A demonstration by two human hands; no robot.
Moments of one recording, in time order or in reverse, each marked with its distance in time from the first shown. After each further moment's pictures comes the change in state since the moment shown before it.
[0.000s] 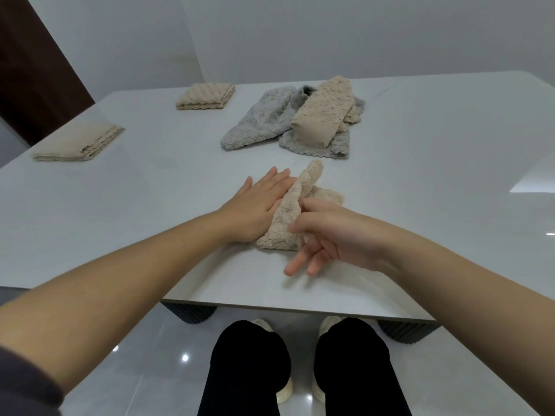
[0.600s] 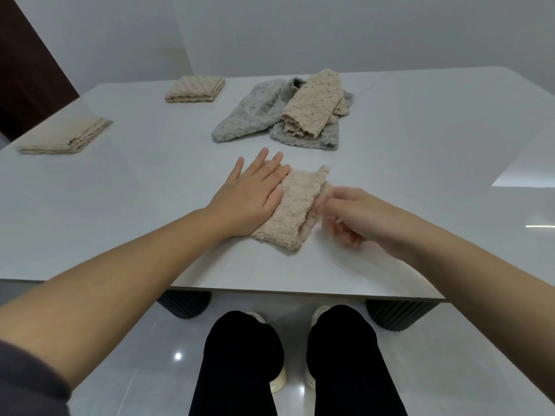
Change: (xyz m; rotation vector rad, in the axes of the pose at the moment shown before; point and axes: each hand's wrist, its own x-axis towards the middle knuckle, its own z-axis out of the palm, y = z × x) left_hand -0.010 0.013 0.002 0.207 0.179 0.023; right_hand -0.026 0.008 -0.019 -0.383 0.424 0.006
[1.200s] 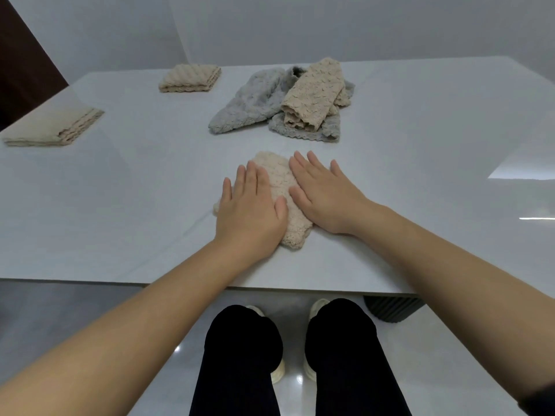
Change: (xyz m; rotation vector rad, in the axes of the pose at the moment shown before) left_hand -0.025 0.045 0.012 -0.051 0.002 -0.396; right_hand 0.066 0.015 0.018 -0.955 0.091 -0.332
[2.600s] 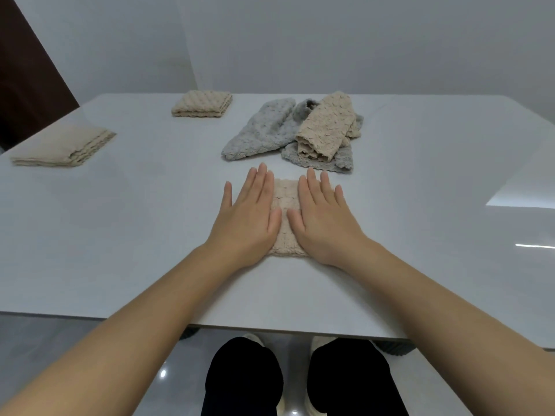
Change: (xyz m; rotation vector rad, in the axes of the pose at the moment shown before) left_hand 0.037 -0.048 -0.010 0.000 0.040 0.190; right_hand 0.022 -0.034 0.005 0.012 0.087 0.156
